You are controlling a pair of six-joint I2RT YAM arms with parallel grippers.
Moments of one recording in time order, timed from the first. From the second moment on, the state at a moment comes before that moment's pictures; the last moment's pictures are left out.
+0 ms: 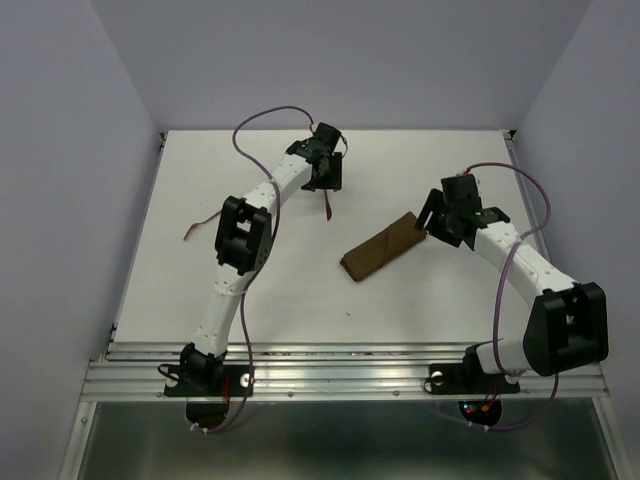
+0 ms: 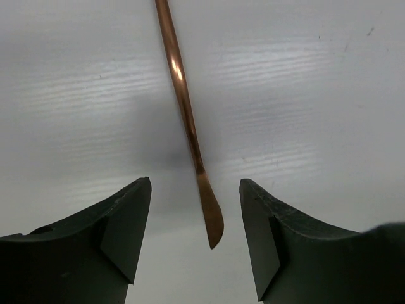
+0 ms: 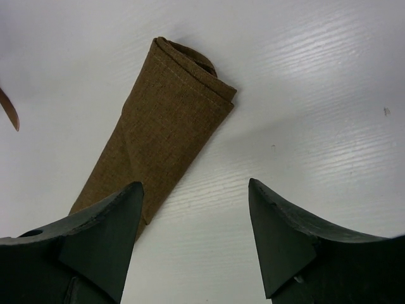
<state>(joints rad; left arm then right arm) -0.51 2.41 2.20 -0.79 -0.11 -0.41 0.22 1.38 0.99 -0.50 0.16 0.62</state>
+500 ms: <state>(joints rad) -0.50 2.63 2.45 -0.81 -0.22 -0.43 0.22 1.34 0.96 -0.51 0.13 0.63</state>
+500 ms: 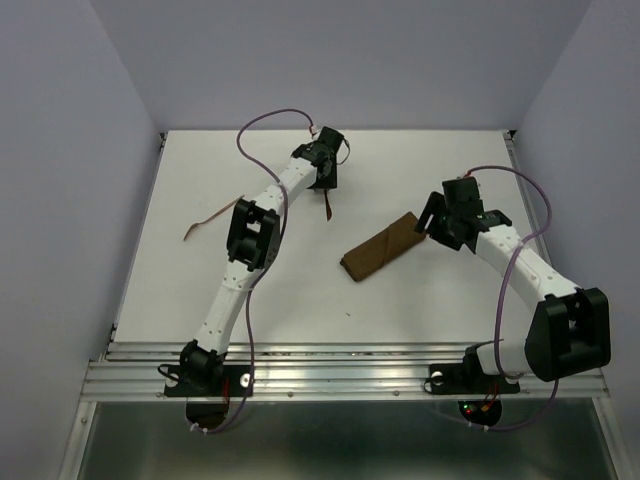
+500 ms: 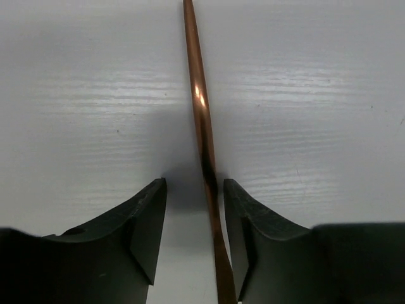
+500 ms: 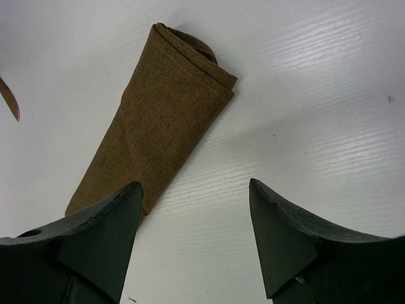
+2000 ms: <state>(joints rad) -0.76 1.74 1.39 -0.58 -0.01 -0.30 0.19 1.67 1.14 -0.49 0.14 0.64</state>
